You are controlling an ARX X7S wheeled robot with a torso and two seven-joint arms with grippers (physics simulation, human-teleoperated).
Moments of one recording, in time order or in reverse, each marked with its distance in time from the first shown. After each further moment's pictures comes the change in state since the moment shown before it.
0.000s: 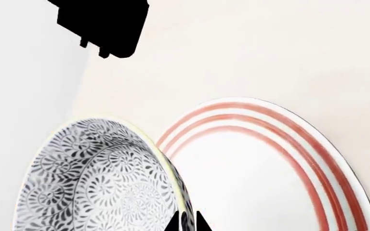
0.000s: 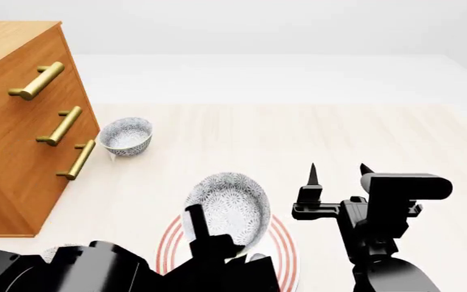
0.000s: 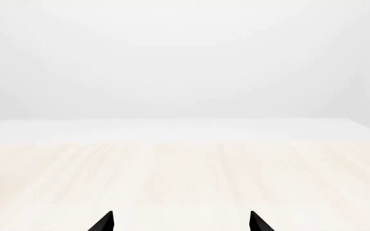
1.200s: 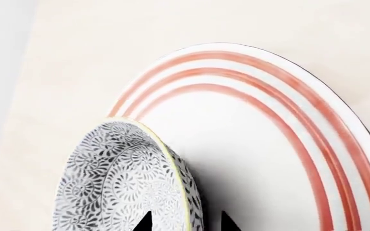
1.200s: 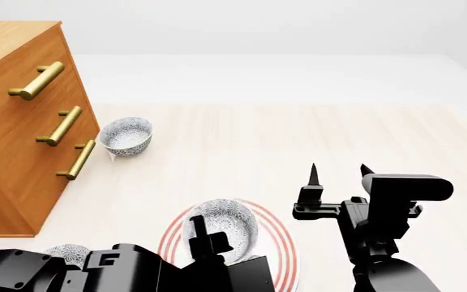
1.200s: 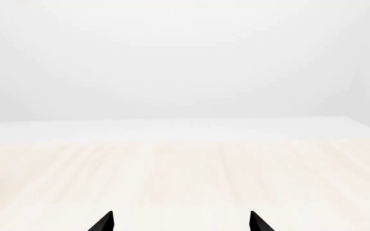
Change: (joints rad) left arm 0.020 0.016 0.199 -0.206 0.206 0.128 0.198; right arm -0.004 0.015 -0.007 0.013 0.025 -0.026 0.018
